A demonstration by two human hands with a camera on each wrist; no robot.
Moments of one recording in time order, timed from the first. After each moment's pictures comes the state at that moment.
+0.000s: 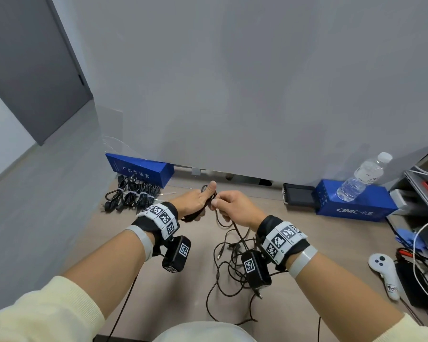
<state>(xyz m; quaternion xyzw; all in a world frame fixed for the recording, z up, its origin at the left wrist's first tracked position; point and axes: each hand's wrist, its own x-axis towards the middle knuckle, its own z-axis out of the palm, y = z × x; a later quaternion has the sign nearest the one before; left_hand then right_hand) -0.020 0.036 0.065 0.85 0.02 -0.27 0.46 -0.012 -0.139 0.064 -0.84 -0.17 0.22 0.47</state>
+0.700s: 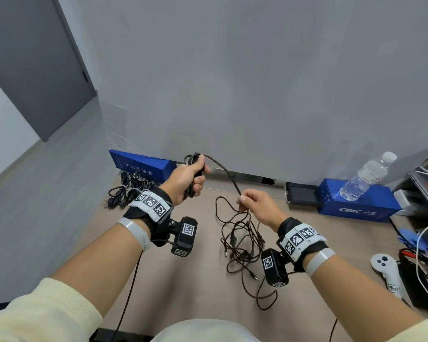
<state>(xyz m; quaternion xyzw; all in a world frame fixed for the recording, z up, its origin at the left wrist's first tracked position) -0.006 0.054 0.096 0.59 0.11 -0.16 0.79 -0.001 -0.191 0.044 -0.86 -0.12 0.15 0.48</state>
